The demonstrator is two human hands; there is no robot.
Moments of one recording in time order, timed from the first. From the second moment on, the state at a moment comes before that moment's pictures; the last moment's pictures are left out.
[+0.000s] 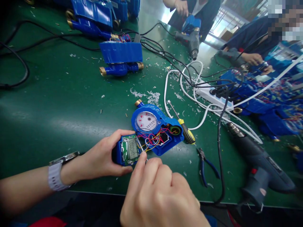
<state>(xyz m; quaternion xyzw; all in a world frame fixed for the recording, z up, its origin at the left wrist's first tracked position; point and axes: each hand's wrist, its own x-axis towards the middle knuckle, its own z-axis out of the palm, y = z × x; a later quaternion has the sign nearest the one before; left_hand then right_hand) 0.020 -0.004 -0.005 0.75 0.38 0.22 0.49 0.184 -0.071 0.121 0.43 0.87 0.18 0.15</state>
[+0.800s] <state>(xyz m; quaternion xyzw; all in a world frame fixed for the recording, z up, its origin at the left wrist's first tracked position) 0.020 -0.001 -0.004 0.74 0.35 0.25 0.52 0.255 -0.043 0.094 0.40 0.92 0.00 0.01</state>
